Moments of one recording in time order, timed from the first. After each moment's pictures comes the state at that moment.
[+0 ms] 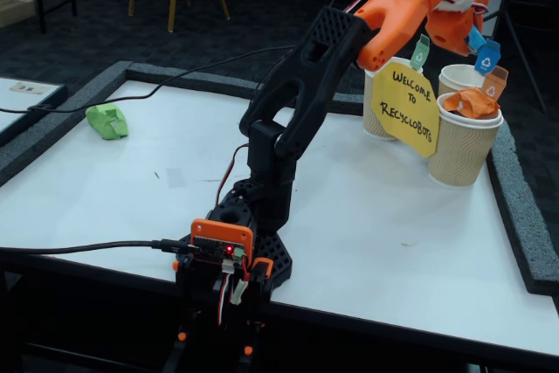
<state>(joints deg) 33.8 48.9 18.1 75.2 -1.5</state>
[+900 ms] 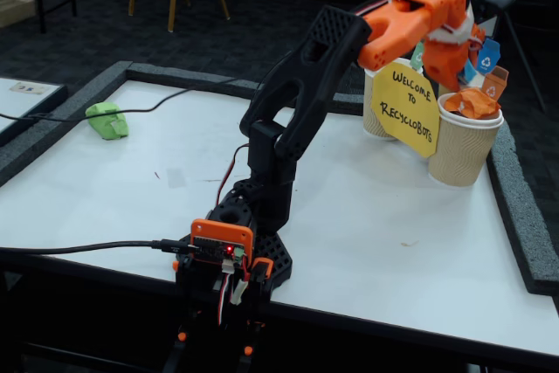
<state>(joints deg) 34.5 50.4 32.9 70.9 -1.5</state>
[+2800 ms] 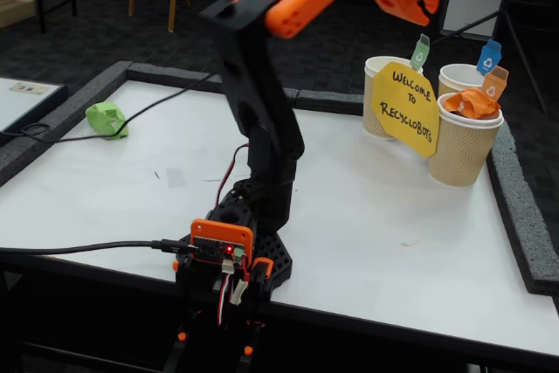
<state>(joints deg) 34.5 119.1 87.2 75.3 -1.5</state>
